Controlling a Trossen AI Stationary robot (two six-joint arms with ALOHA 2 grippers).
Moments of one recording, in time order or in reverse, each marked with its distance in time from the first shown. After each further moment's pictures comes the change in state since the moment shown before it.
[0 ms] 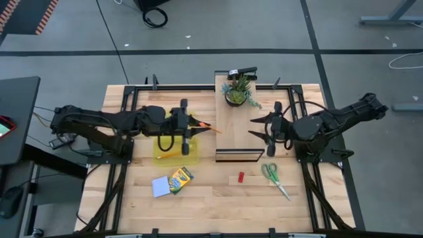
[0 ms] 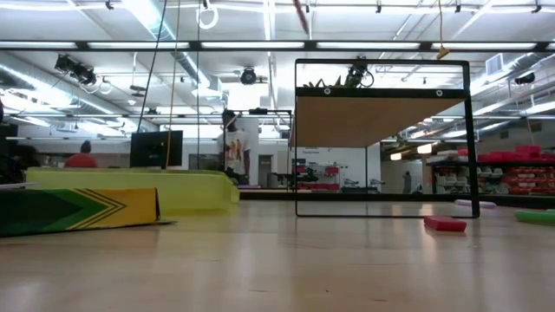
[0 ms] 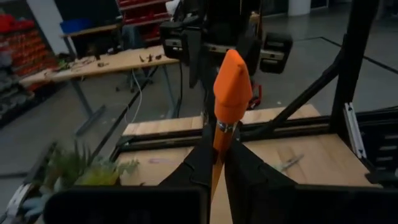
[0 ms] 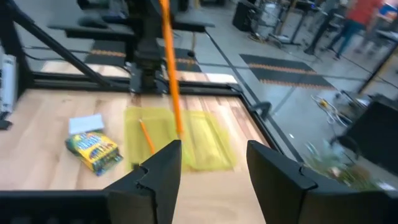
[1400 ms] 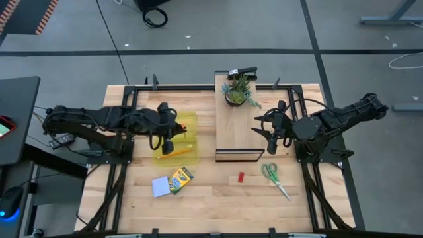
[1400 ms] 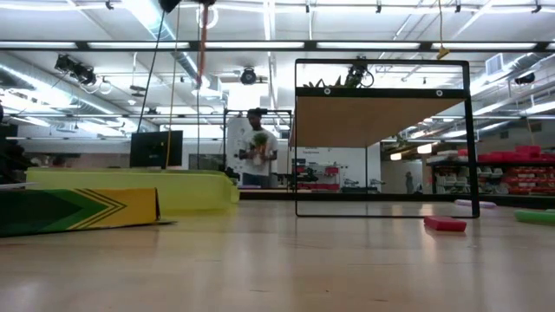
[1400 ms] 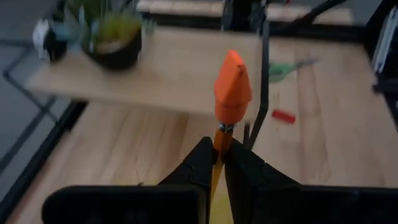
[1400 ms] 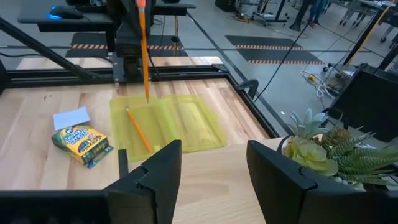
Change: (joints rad) left arm -0.004 -0.147 0.000 -0.609 -0.069 -0.277; right arm 0.000 -0.017 0.000 -0.106 0.057 0.136
